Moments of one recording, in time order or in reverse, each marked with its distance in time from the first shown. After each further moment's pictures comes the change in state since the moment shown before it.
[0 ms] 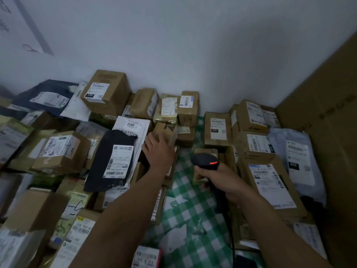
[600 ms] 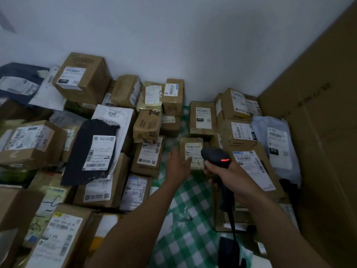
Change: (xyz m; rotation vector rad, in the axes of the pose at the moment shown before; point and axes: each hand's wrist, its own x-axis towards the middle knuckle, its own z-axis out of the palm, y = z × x) left_hand -0.090 0.050 0.053 -0.712 -0.407 0.000; right_hand -0.034 0.023 -0.040 0.061 0.173 0.013
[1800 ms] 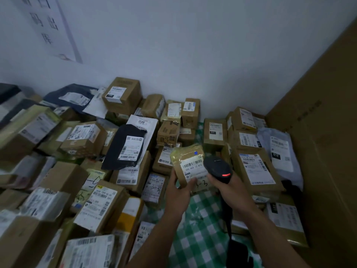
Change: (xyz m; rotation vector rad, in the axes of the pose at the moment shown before) left_hand -0.175 0.016 -0.067 -0.596 0.135 -0.084; right_hand -0.084 0.035 0.029 -0.046 0.006 -0.287
